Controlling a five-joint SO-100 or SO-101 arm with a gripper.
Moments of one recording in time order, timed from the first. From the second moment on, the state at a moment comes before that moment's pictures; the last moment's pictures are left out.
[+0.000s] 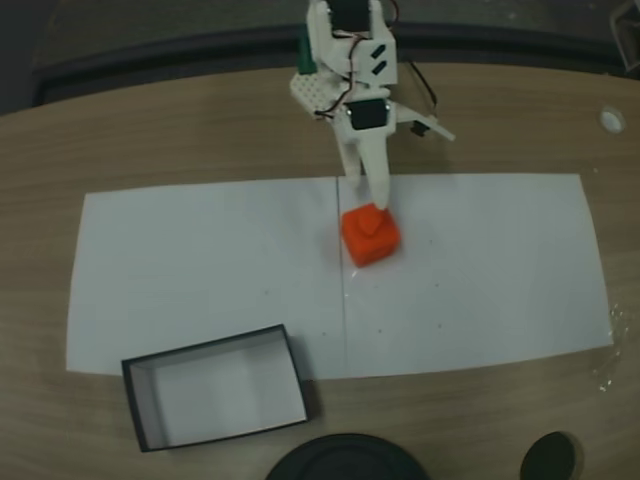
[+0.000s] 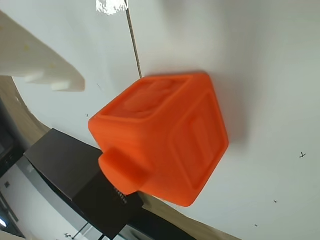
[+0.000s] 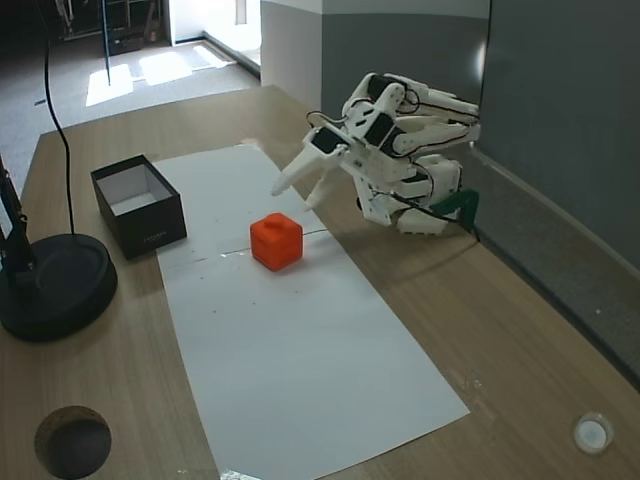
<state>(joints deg) -2.1 180.7 163.8 65.2 -14.1</state>
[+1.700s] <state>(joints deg) 4.7 100.6 85.6 75.7 -14.2</state>
